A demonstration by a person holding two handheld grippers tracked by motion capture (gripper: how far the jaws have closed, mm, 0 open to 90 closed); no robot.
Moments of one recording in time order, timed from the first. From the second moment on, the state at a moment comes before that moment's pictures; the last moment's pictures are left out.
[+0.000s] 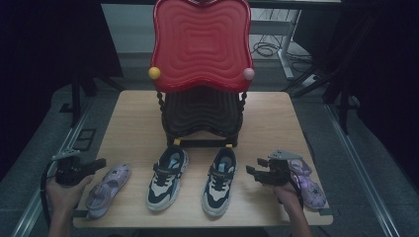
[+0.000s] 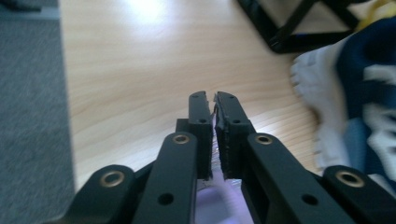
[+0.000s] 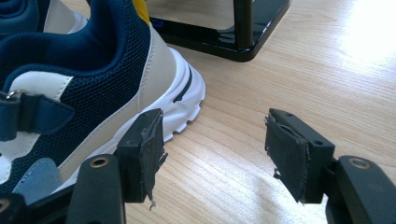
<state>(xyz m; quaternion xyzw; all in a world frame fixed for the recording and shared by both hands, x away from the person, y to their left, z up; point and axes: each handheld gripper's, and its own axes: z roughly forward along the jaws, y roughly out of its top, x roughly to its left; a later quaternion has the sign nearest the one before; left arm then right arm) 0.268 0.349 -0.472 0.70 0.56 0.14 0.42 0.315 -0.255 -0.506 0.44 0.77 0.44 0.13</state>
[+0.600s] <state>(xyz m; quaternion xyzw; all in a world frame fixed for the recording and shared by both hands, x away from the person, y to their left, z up) 0.251 0.277 -0.433 0.74 0.50 0.14 0.43 0.311 -0.258 -0.501 0.44 0.77 0.44 0.14</state>
